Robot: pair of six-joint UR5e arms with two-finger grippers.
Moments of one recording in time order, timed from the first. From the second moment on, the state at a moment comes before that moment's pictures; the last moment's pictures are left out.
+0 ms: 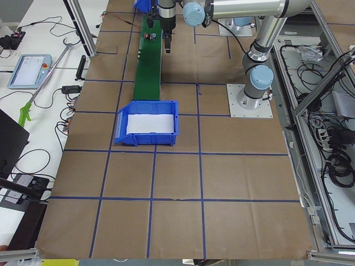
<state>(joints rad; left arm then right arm) -1.54 -1.58 -1.65 -1.50 1.60 0.05 1.53 -1.31 1.68 -2.06 -1.41 -0.02</state>
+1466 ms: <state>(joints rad) -1.54 -1.58 -1.65 -1.50 1.60 0.05 1.57 -1.11 1.66 -2.13 -1.40 0.01</state>
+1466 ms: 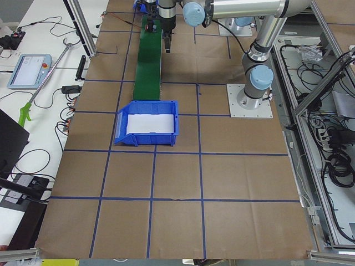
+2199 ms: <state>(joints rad) -1.54 -1.58 -1.65 -1.50 1.60 0.05 1.58 -1.12 1.55 -1.91 -1.52 0.00</state>
